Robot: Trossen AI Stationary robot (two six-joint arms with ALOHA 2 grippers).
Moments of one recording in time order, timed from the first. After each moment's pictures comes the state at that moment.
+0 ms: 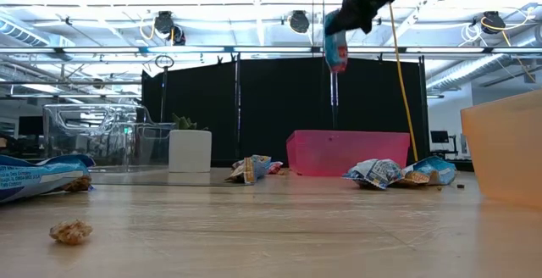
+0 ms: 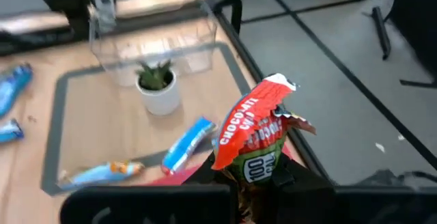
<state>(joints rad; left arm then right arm) 0.00 1.31 1.01 0.26 -0.11 -0.06 -0.57 1.27 1.26 -0.54 -0.18 -0.14</state>
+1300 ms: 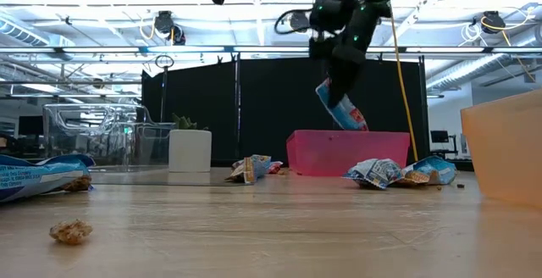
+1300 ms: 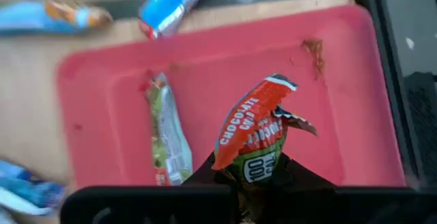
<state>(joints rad) -0.02 1.31 1.01 0.13 0.03 -0.18 -0.49 1.66 1.34 -0.82 -0.05 -0.30</state>
